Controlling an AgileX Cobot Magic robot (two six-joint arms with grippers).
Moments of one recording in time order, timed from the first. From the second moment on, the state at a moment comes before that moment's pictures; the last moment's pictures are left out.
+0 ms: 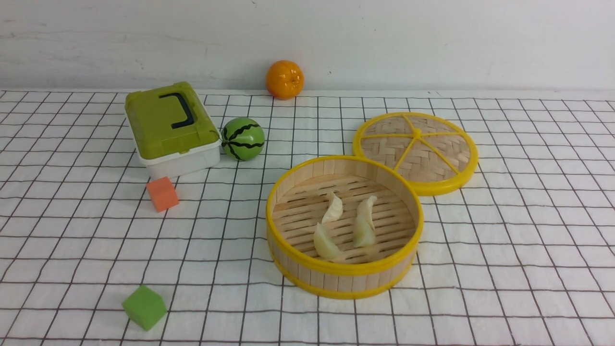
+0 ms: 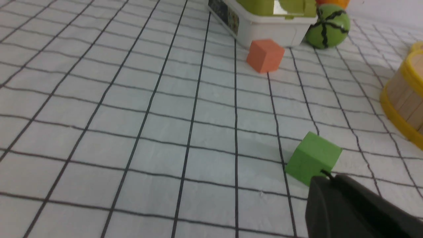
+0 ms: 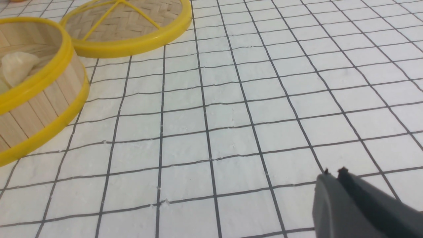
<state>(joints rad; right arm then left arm) -0.06 -0.01 0.02 -0.06 0.39 0.23 -0.03 -0.02 0.03 0.01 0.34 -0.22</state>
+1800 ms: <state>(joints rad) -0.06 -0.01 0.02 -0.06 0.39 0.23 -0.03 -0.02 0.03 0.01 0.35 -0.18</state>
